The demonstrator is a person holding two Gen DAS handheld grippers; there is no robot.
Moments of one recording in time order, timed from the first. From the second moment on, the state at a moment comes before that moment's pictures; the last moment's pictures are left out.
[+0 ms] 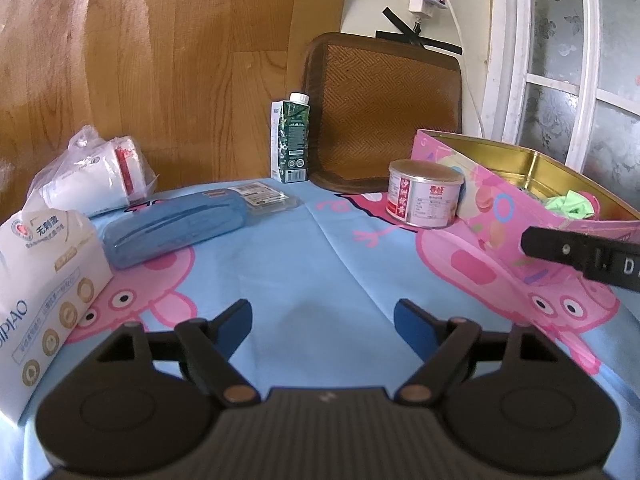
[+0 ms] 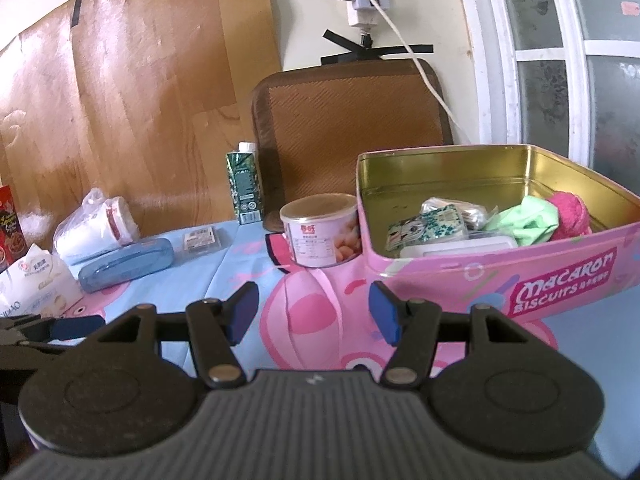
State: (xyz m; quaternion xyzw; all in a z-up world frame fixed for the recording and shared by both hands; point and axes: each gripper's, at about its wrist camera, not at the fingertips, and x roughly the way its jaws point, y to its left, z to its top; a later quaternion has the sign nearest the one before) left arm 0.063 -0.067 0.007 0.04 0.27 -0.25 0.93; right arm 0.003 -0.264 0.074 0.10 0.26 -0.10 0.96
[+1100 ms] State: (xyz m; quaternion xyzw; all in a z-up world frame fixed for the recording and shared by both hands) left arm 0.065 0.006 0.014 -0.03 0.23 -0.22 0.95; right arm 0.253 -0.191 0.046 0.05 0.37 0.03 0.93
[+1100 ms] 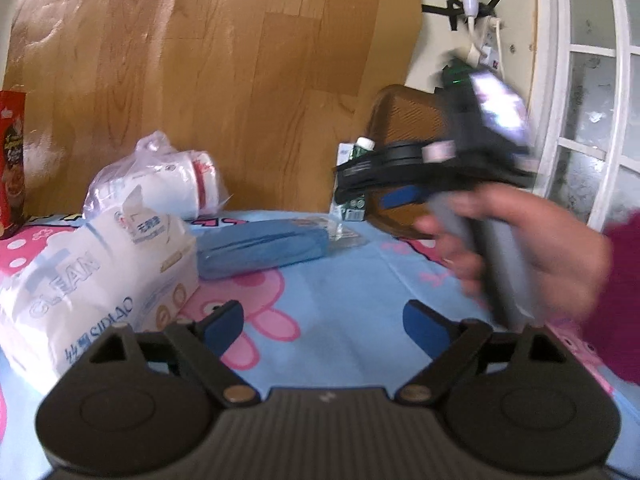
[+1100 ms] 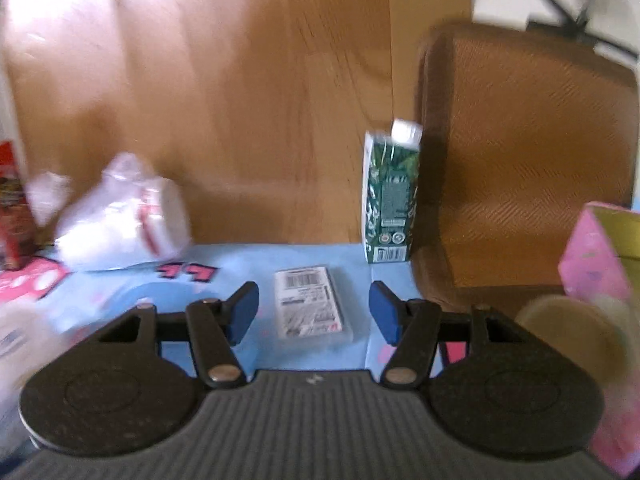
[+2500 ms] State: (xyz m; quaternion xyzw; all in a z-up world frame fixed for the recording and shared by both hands) left arm 0.064 -0.012 0.014 -0.09 0.30 -0.29 0.90; right arm 0.014 -0.221 0.035 -0.04 0.35 0.14 0.93
